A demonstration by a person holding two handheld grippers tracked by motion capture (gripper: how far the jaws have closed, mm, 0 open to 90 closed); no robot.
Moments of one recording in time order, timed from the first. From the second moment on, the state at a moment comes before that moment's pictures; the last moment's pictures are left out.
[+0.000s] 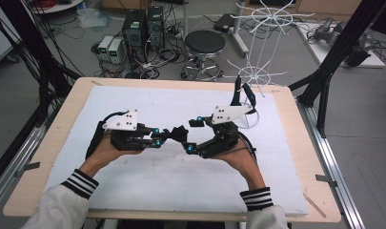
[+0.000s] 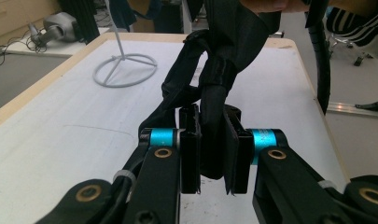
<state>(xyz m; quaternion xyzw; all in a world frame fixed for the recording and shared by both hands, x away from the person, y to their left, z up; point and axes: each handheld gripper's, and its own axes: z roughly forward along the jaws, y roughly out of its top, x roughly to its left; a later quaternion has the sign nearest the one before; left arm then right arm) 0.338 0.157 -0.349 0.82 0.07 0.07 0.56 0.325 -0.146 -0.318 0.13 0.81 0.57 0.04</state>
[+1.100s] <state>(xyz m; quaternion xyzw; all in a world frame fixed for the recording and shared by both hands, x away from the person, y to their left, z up) 0.339 0.154 -0.349 0.82 0.06 0.07 0.57 0.327 -0.135 -0.319 0.11 0.82 0.55 0.06</state>
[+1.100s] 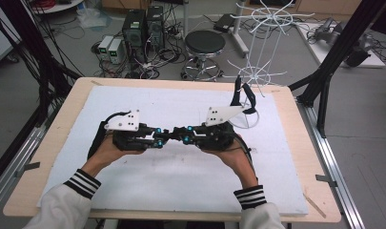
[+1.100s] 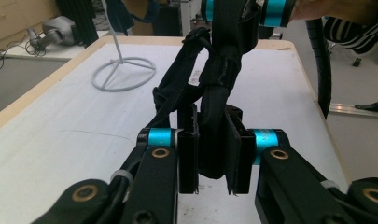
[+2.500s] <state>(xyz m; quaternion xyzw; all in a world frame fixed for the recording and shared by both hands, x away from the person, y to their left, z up) 0.300 0.241 -0.391 0.72 0.19 0.22 0.63 0.305 -0.209 -0.311 0.18 0.76 0.61 0.12</state>
